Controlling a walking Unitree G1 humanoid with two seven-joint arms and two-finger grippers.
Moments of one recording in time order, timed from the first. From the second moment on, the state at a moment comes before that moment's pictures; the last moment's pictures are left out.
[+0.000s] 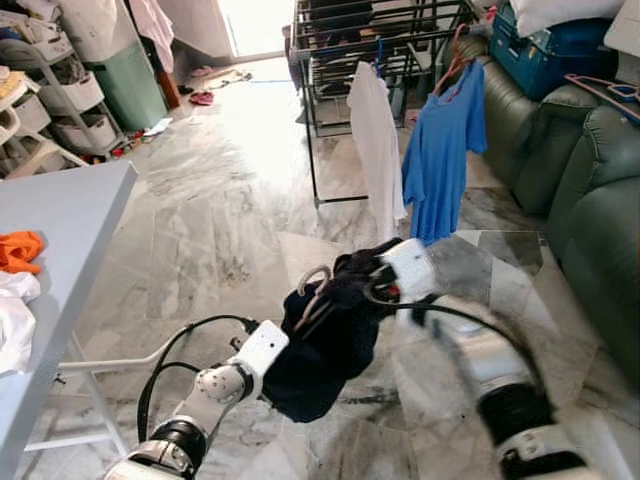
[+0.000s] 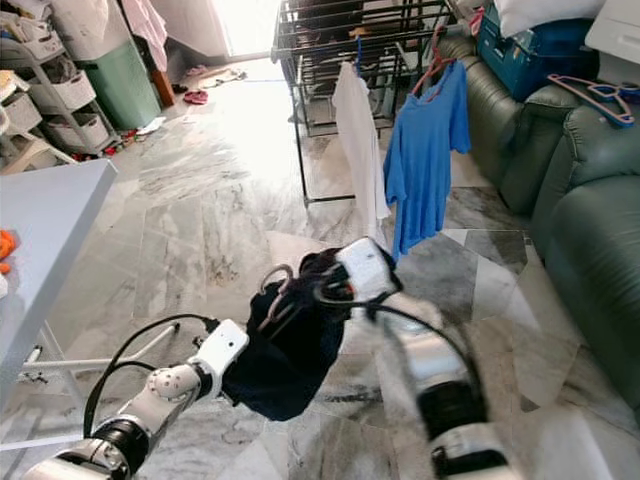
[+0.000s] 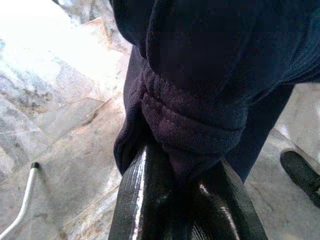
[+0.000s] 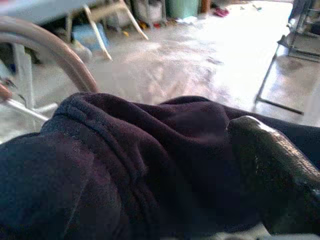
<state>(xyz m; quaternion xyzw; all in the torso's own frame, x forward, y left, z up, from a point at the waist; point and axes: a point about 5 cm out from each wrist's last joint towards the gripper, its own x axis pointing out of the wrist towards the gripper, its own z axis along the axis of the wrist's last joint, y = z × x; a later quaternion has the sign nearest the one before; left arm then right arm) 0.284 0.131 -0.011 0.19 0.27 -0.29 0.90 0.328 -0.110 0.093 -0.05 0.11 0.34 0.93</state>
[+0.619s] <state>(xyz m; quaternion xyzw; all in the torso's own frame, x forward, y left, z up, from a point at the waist) 0.287 0.126 -0.007 0.18 0.26 -0.30 0.90 0.323 -0.098 0.076 0.13 0.05 0.24 0.96</state>
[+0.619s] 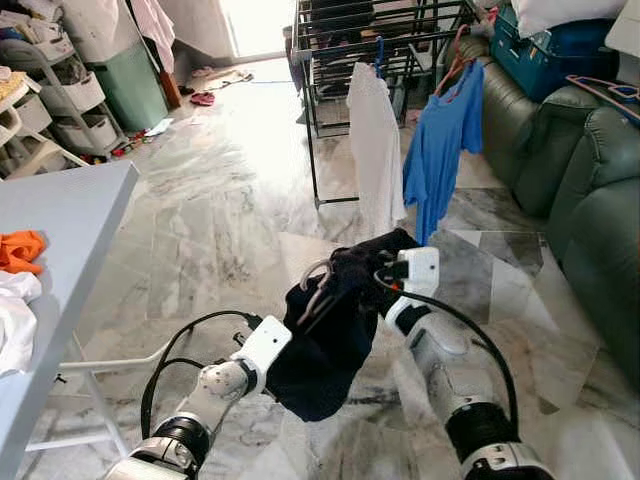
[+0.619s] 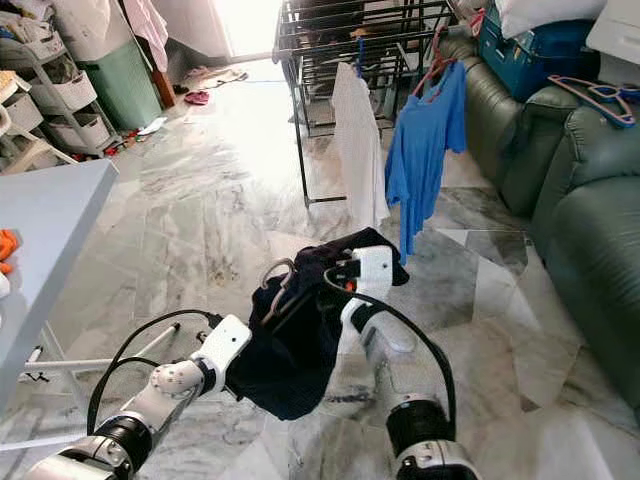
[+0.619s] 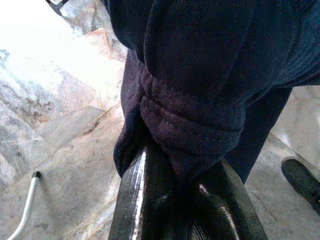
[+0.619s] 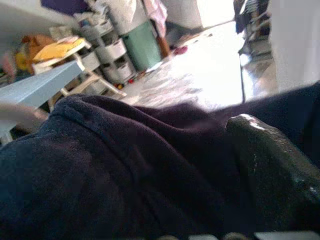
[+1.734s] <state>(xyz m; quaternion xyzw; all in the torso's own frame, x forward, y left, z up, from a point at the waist) 0.291 0.122 -0.003 0.19 0.25 -0.30 0.90 0.275 -0.130 0.016 -0.21 0.29 0.48 0.80</state>
